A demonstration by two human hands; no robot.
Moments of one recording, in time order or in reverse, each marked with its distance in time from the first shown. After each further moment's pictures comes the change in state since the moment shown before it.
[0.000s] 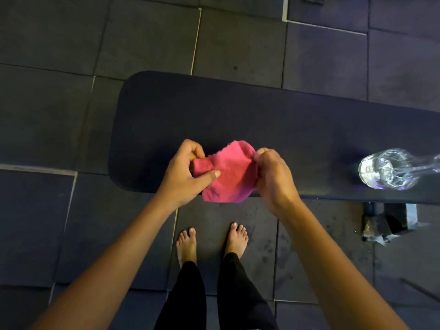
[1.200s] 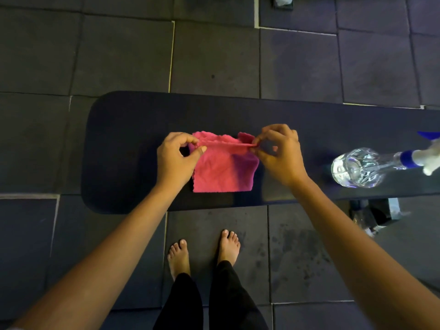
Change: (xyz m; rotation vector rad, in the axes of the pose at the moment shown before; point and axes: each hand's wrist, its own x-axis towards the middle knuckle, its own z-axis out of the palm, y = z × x) left_hand 0.066 0.026 0.042 0.245 0.247 0.062; right_hand 0.050 -0.049 -0.079 -0.904 0.042 -0.640
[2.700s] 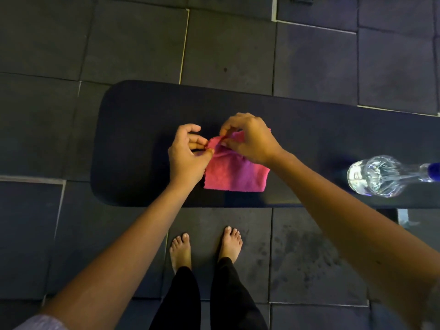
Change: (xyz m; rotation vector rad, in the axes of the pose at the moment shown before) left_hand -0.001 -0.016 0.009 -0.292 0.062 -0.156; right_hand 0.056 -0.048 0.047 -0.128 -0.378 -0.261
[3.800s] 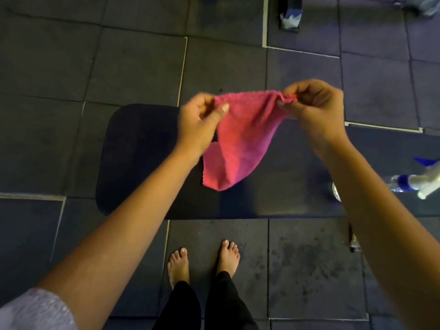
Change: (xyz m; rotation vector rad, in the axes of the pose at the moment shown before) left_hand 0.046 0.105 0.006 -0.261 -0.140 0.064; right_hand -0.031 -0.020 -0.120 0.681 0.560 0.110
